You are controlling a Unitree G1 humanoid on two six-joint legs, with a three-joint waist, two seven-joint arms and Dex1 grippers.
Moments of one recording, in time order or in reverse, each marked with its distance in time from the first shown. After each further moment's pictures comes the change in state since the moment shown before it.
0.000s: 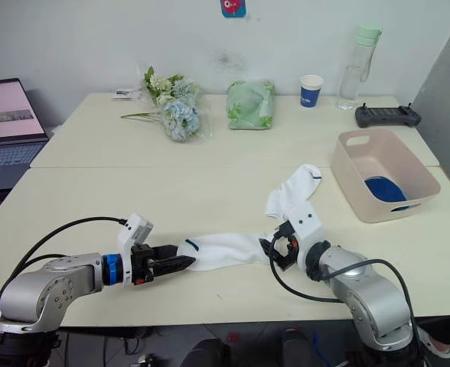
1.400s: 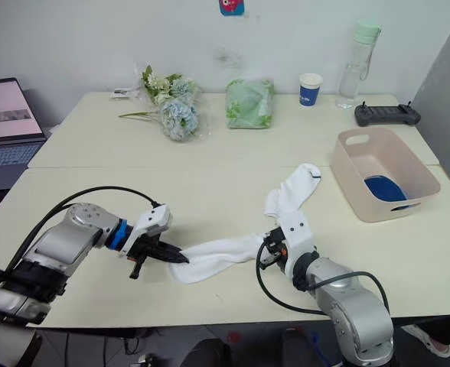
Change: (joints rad) left arm -0.517 0.189 -0.520 0.627 0.347 -0.671 -0.653; right arm 0.098 0.226 0.004 -0.108 -0.118 0.122 -0.050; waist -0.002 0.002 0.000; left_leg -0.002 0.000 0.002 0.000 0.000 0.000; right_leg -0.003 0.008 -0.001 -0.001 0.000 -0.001
